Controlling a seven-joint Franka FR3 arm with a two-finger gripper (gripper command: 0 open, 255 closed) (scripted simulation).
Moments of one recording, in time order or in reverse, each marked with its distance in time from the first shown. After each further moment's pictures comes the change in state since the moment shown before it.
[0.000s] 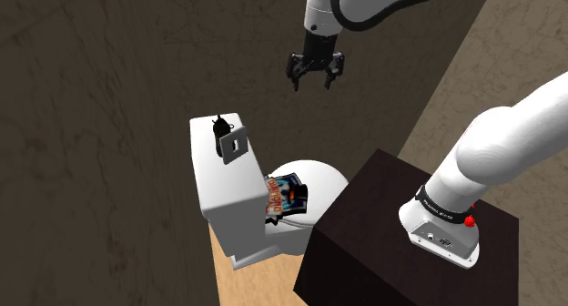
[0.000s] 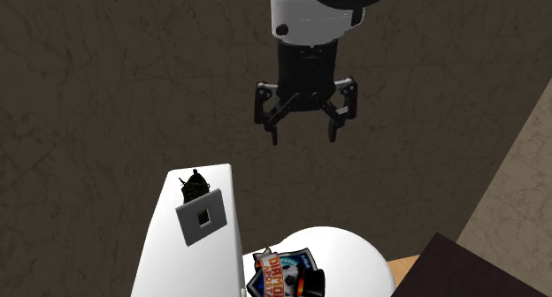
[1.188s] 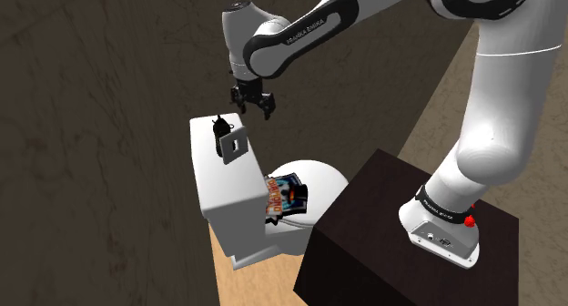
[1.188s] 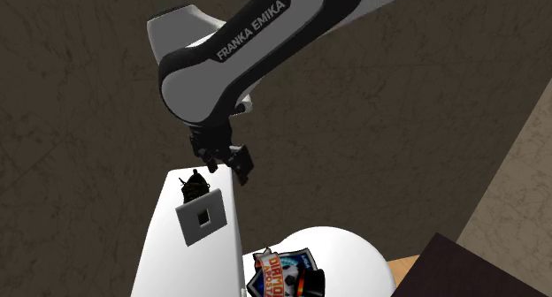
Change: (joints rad) arm 0.014 0.793 0.090 0.533 -0.352 0.075 0.903
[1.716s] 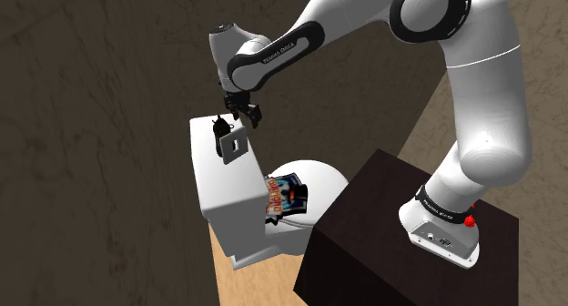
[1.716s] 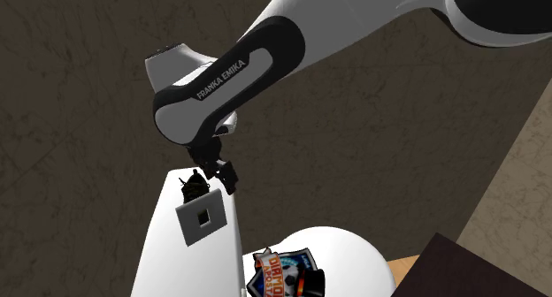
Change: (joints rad) arm 0.069 0.250 -0.073 0.245 -0.046 -0.030 0.173
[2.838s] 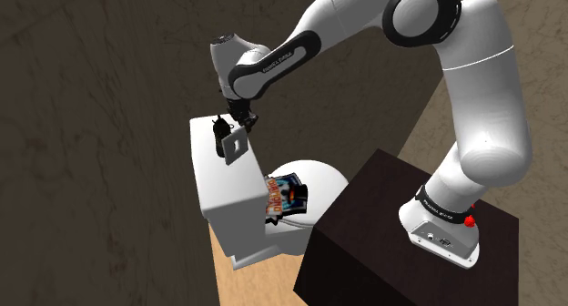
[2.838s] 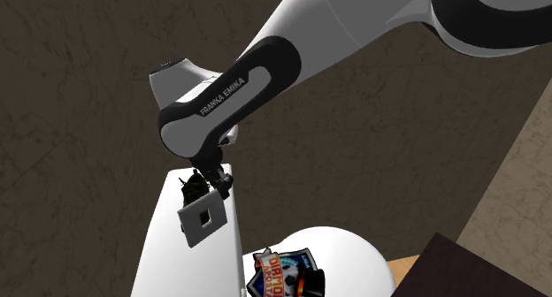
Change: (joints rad) arm 0.006 0.041 -0.012 -0.002 -0.016 0.042 0.017
